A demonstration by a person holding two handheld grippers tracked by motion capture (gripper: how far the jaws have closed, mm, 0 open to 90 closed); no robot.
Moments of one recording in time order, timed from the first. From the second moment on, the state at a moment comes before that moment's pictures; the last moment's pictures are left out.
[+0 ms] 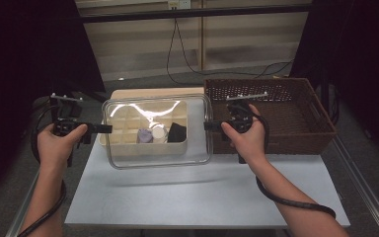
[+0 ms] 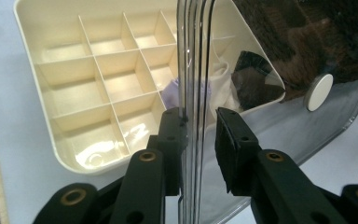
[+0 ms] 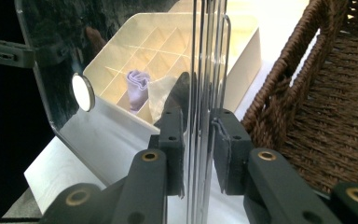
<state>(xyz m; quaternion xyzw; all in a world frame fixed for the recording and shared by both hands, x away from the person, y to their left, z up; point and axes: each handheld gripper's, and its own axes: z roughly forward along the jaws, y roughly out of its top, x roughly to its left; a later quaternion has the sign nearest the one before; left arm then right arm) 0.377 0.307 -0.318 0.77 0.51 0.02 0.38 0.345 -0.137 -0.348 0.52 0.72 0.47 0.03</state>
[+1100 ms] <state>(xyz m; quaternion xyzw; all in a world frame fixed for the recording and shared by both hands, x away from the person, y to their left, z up) 0.437 0.339 -0.305 0.77 0.52 0.03 0.38 0.406 -0.099 -0.345 0.53 0.72 0.45 0.03</state>
